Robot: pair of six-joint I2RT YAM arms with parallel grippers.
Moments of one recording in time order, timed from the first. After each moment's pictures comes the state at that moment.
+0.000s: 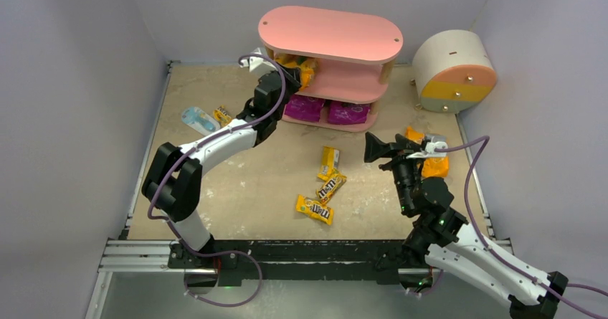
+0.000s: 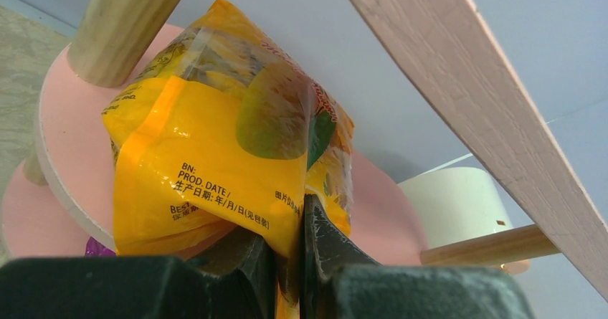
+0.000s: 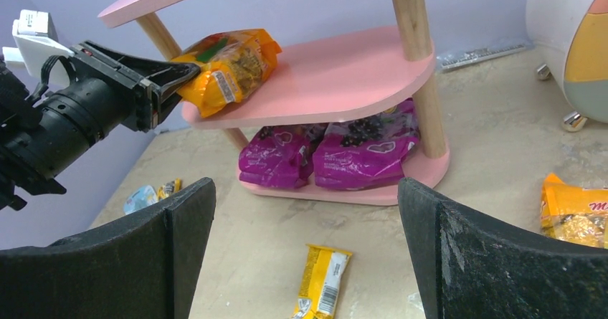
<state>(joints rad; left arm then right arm) -0.59 1.70 1.24 0.42 -0.46 -0.80 0.87 0.47 0.45 0.21 0.71 0.27</state>
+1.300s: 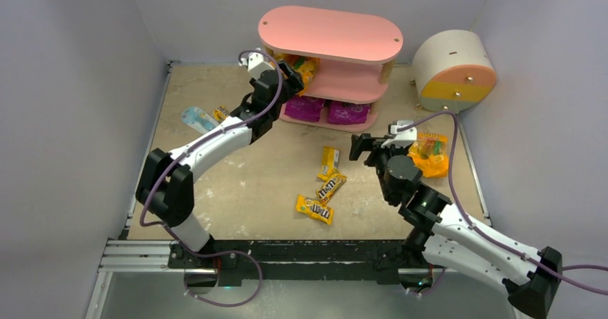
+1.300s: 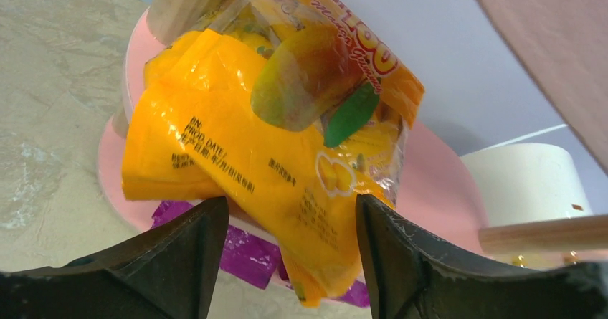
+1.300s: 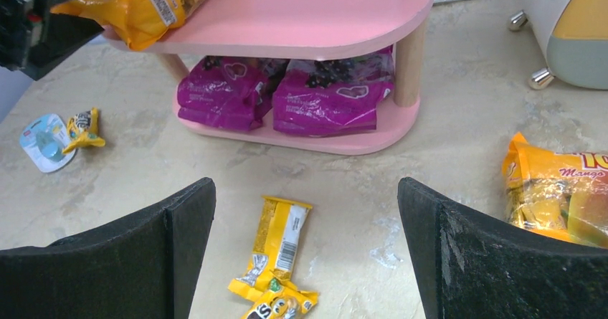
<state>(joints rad) -0.60 1.67 1.31 0.11 -0.50 -0.80 0.87 0.73 0.57 0.05 0.75 0.28</state>
